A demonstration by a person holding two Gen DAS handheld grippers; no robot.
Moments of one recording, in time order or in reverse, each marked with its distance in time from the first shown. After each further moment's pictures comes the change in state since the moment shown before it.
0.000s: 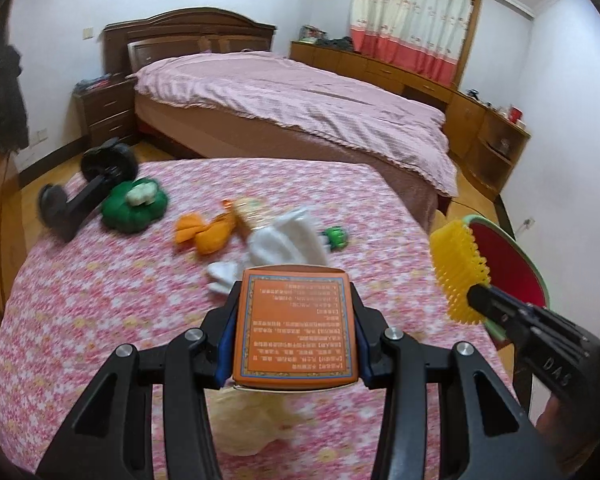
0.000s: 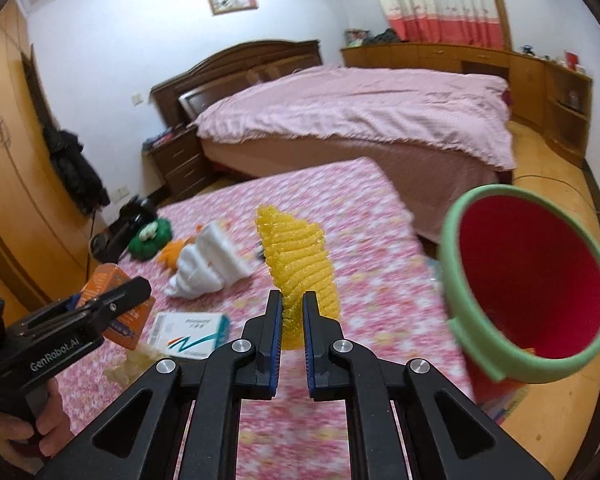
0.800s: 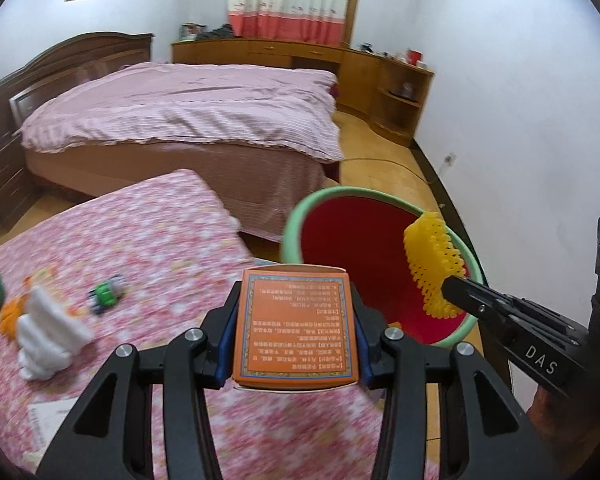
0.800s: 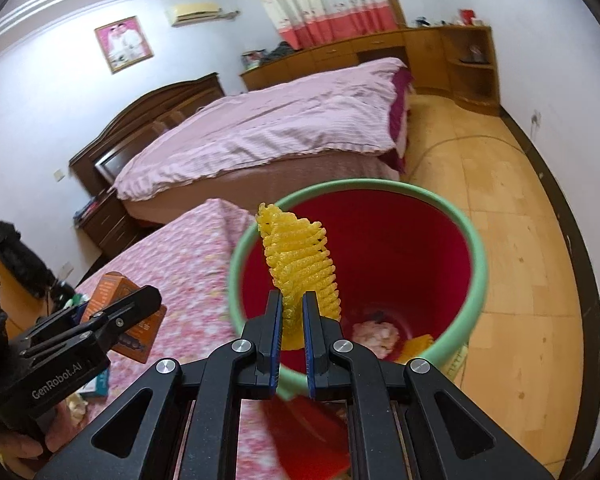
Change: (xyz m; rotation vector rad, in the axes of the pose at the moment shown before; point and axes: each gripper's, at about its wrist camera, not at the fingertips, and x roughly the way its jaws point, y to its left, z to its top) left arm 0.066 -0.190 0.015 0.290 0.066 -0.260; right arm -0.052 -0.160 -0.006 0.284 -0.074 -0.191
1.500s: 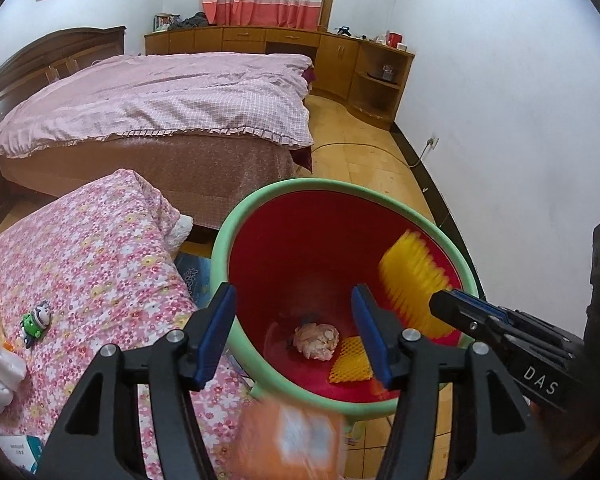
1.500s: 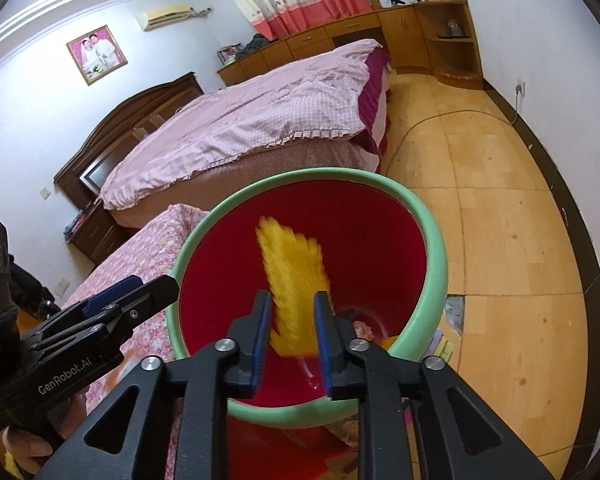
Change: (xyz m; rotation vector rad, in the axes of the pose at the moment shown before) left arm 0.056 -0.038 0.015 0.027 0.050 -0.054; right arm 0.018 -0.053 0.008 0.081 0.042 -0.002
